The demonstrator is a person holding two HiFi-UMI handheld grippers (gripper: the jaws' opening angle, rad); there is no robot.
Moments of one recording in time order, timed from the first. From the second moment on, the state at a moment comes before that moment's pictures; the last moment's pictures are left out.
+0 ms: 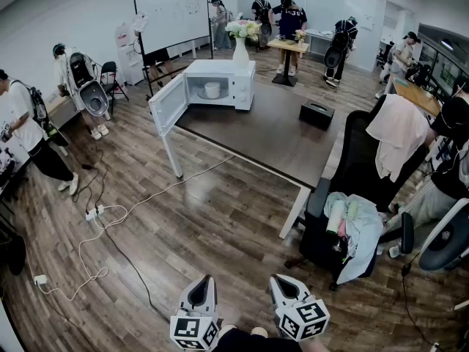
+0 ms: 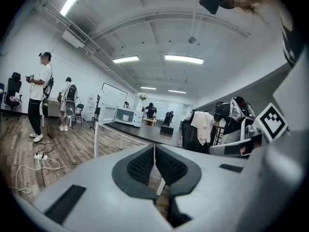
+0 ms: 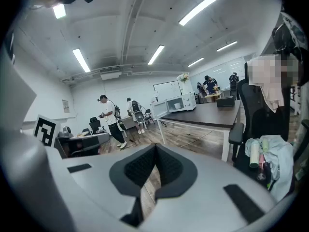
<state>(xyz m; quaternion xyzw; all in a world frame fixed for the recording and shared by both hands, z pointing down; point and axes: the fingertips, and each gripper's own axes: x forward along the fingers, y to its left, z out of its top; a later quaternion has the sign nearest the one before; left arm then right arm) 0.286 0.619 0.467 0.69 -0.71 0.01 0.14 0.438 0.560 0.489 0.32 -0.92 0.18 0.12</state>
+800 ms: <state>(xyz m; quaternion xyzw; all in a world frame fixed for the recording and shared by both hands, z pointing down) 0.234 0.627 0.432 0.70 -0.70 -0.03 0.10 0.391 0.586 0.459 0.33 -0.92 0.17 0.09</state>
